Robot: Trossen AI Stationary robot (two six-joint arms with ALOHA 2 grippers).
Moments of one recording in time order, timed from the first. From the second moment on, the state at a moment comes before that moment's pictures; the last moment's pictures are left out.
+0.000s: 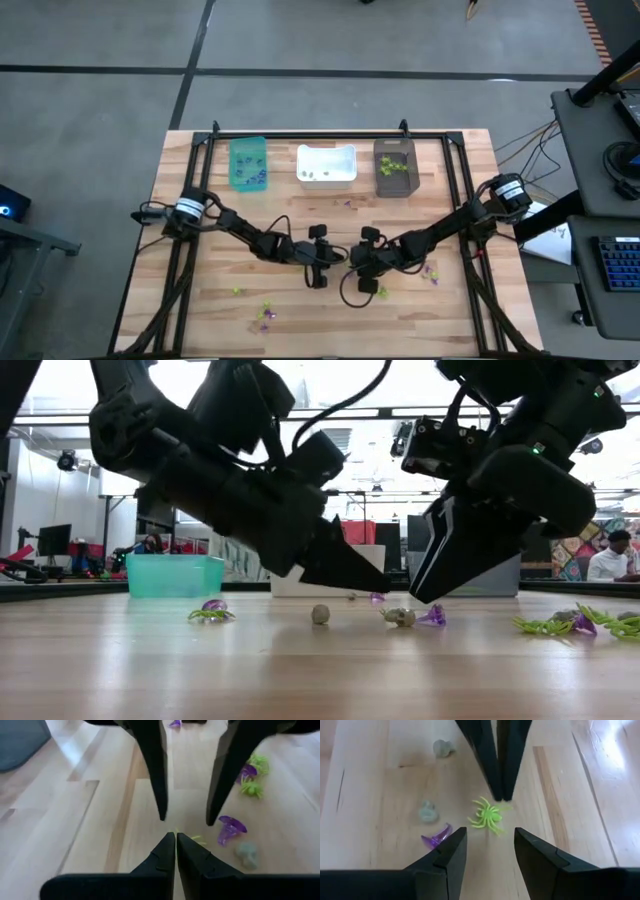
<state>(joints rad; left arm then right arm) -0.26 2.08 0.91 0.69 -0.27 -0.10 0.37 1.76 0.84 -0.03 0.28 0.37</state>
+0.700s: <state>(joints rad) -0.25 2.15 0.94 0.68 -0.32 -0.13 0.37 1.80 0.84 -0.02 0.30 0.34</state>
